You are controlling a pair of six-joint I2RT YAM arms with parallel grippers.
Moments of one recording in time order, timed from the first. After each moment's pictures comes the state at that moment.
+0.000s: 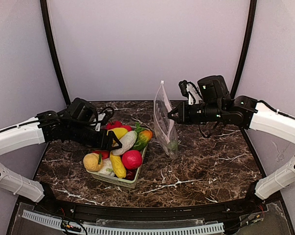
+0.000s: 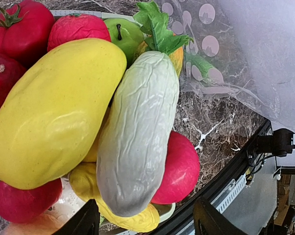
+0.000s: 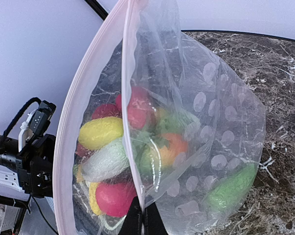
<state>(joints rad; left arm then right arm) -0.81 1.21 1.02 -0.65 0.17 -0.64 0.88 1.33 1.25 -0.43 -0.05 0.60</state>
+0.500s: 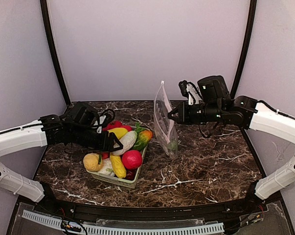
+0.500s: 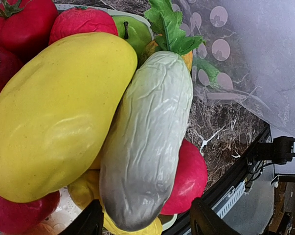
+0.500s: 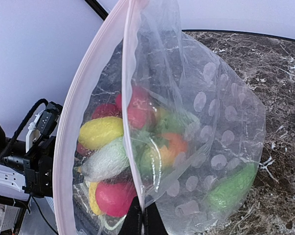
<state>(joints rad) -0.81 1.21 0.96 -0.57 0.17 -0.68 0.88 1.33 1.25 -0.43 -0.05 0.60</state>
